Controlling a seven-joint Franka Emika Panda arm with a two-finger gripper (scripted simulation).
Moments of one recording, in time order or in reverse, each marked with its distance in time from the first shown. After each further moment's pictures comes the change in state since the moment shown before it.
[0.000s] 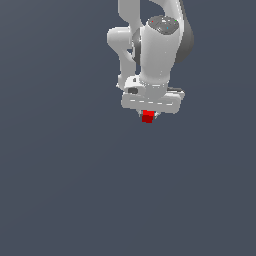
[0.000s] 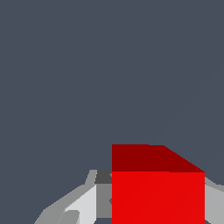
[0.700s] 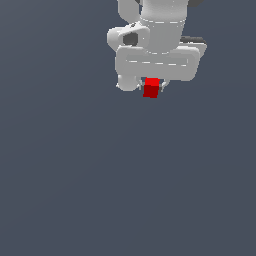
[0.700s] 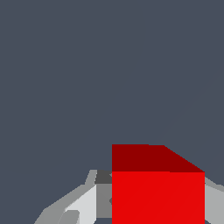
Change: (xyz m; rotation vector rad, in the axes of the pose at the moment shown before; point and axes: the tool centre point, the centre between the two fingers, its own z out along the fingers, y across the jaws) arm 0.025 0.005 -0.140 0.000 0.000 0.001
